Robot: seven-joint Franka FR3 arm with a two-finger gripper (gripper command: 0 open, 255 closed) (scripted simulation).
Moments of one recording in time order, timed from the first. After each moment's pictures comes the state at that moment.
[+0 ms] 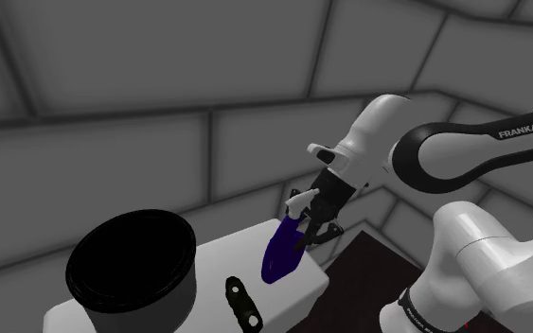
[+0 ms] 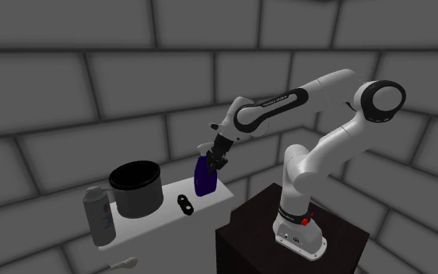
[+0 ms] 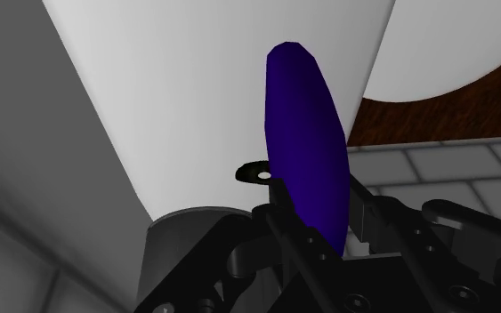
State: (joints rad) arm 0.69 -0.86 -0.26 -2.95 0.38 2.44 -1.15
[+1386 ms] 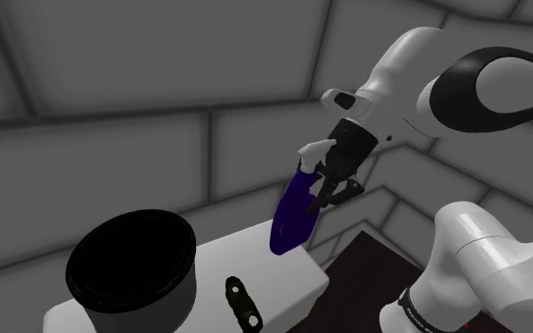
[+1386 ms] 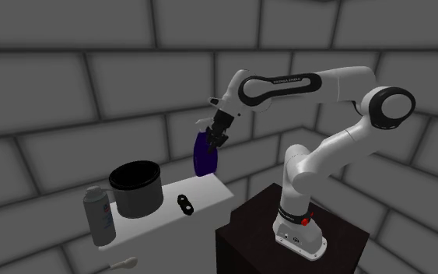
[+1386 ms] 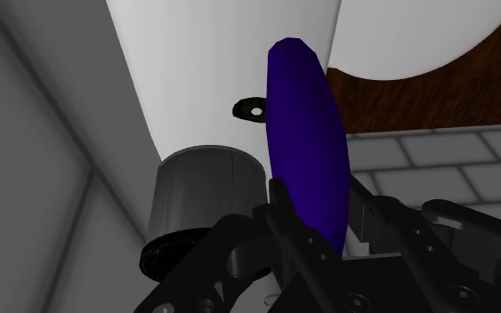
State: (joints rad) arm 0.65 -0.93 -0.20 -2.73 0.32 2.15 -1.02
